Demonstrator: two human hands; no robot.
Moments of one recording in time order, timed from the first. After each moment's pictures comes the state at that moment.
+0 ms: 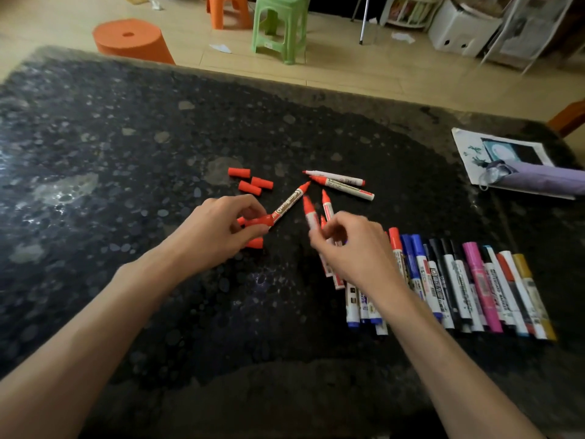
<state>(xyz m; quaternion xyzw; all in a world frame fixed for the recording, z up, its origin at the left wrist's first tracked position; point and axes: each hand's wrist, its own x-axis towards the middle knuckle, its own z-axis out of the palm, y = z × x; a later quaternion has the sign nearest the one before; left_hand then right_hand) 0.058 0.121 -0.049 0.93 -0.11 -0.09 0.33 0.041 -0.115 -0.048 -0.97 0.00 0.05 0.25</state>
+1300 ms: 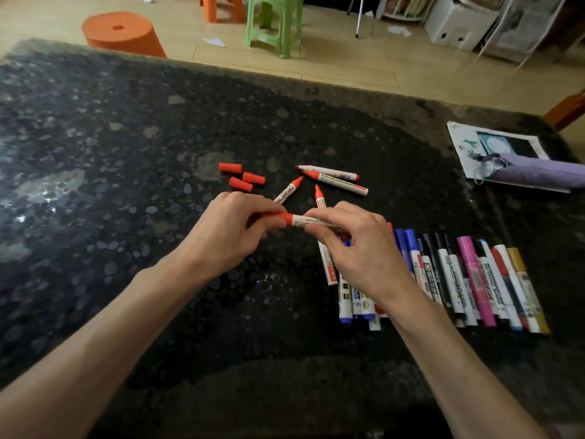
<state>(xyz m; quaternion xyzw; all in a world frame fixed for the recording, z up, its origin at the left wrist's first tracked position) 0.053 0.091 -0.052 0.89 -0.19 0.01 0.41 0.033 -0.132 -0.043 -0.94 -0.16 -0.04 0.32</state>
